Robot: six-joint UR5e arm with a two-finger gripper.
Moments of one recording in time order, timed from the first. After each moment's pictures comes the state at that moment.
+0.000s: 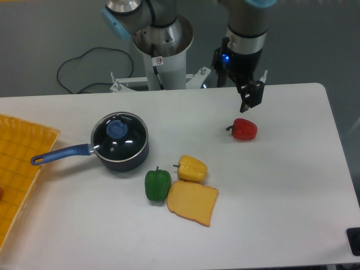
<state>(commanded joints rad) 2.69 -1.61 -1.59 -1.44 1.48 1.65</state>
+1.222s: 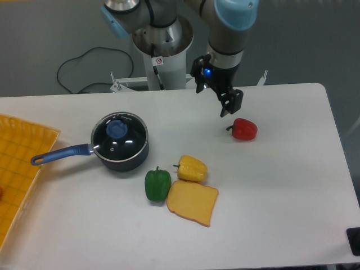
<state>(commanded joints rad) 2.62 -1.60 -1.73 -1.42 1.47 1.42</state>
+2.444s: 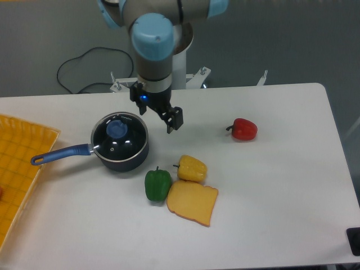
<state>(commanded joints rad) 2.27 -1.62 -1.84 -1.16 1.58 0.85</state>
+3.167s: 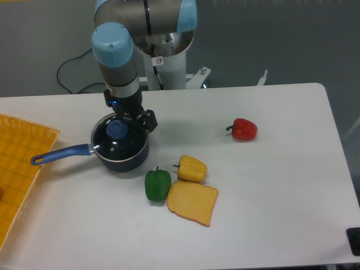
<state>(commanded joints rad) 2.16 -1.64 -1.89 -1.14 1.58 0.74</state>
